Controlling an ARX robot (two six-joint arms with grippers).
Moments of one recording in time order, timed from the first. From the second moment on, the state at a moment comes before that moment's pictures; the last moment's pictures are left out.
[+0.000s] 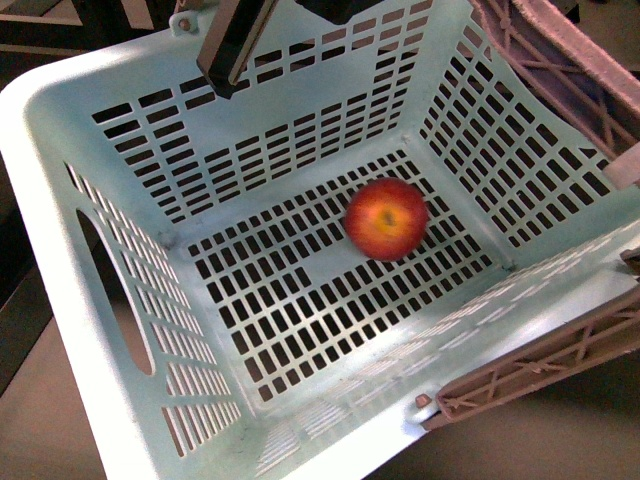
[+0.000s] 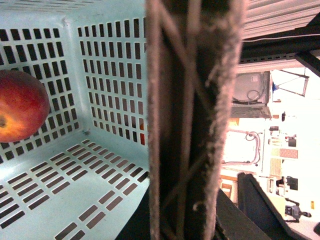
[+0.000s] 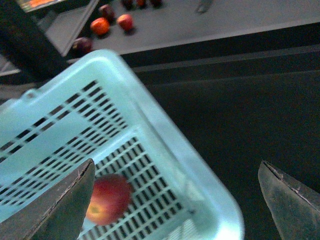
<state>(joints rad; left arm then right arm) -0.61 1.61 1.02 0.16 0.24 -1.13 0.06 1.03 0.50 0.21 0.05 0.27</state>
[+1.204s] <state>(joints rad) -0.61 1.61 1.02 0.16 0.25 -1.13 0.00 0.40 0.02 0.39 0.00 0.00</state>
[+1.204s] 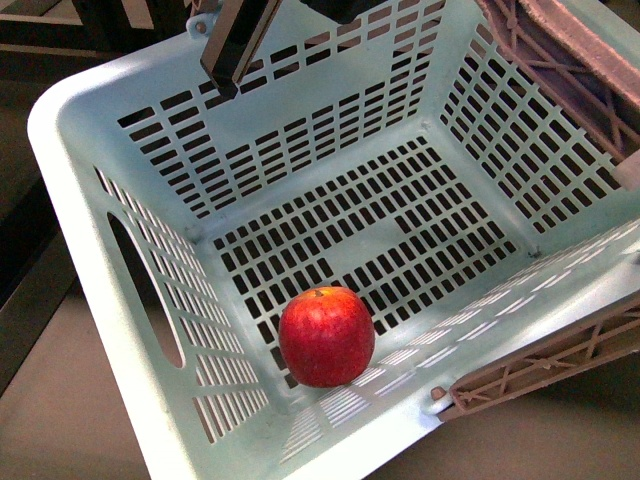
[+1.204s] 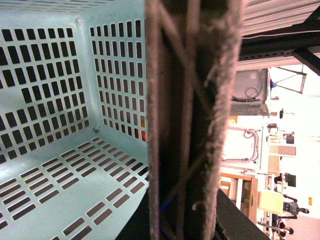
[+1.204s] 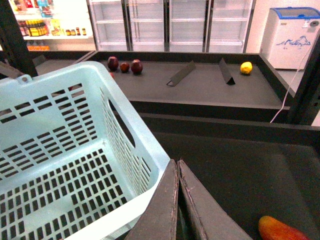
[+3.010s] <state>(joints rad) -0.41 1.68 1.06 0.21 -0.20 -1.46 0.00 0.01 0.02 0.00 0.00 0.00</state>
